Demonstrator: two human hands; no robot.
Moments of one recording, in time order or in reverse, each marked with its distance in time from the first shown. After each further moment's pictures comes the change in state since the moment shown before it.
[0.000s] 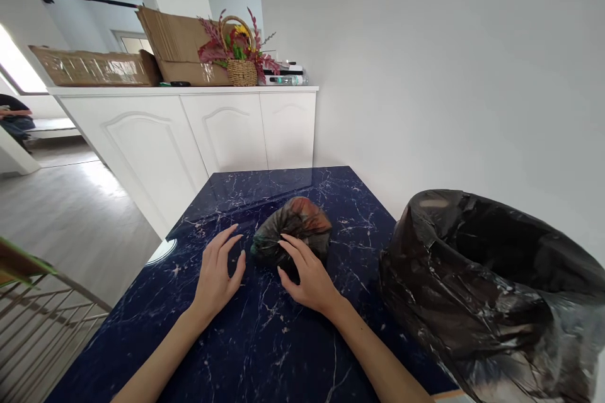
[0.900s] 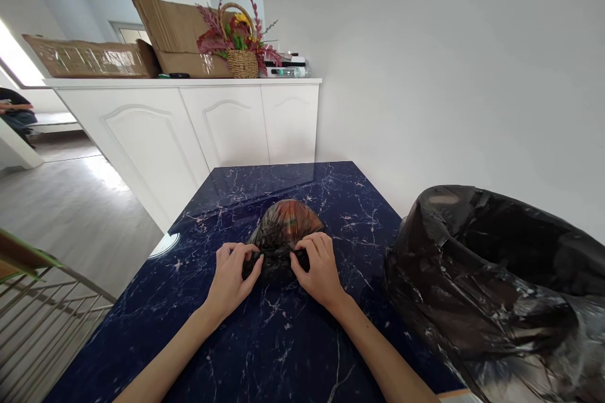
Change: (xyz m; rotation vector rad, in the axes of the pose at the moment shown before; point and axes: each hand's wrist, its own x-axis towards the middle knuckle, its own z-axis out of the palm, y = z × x) left_hand -0.003 0.020 0.009 -0.144 -0.095 -0.055; right_hand 0.000 0.007 0.001 -0.082 0.242 0.125
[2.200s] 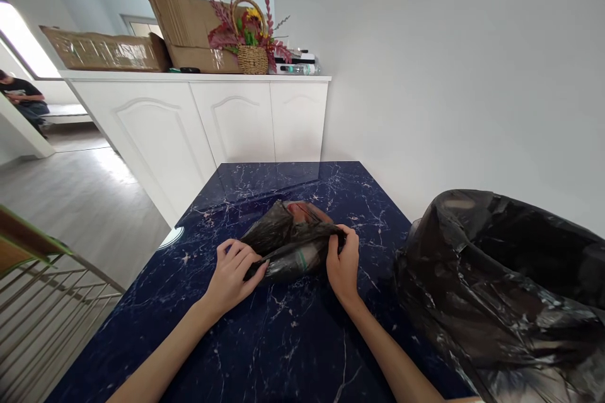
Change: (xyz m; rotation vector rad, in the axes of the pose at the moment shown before) left_hand -0.002 -0.006 -0.014 0.113 0.117 0.387; right_hand -0.003 0.018 -0.004 0.042 0.275 0.393
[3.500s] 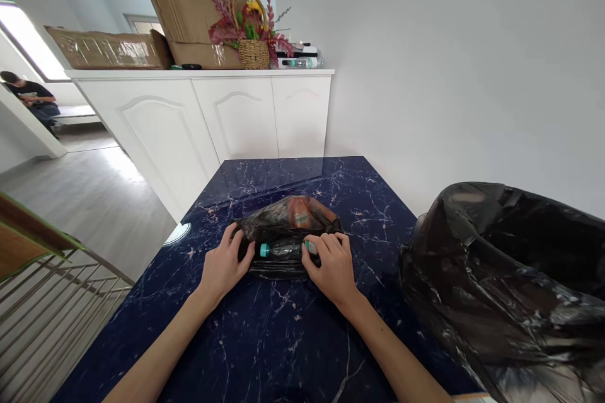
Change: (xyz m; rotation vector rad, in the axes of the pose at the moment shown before) left_hand -0.015 -0.025 0.008 0.289 -0.156 -0.362; right_hand -0.012 -0.021 -0.003 -0.223 -0.289 -0.420
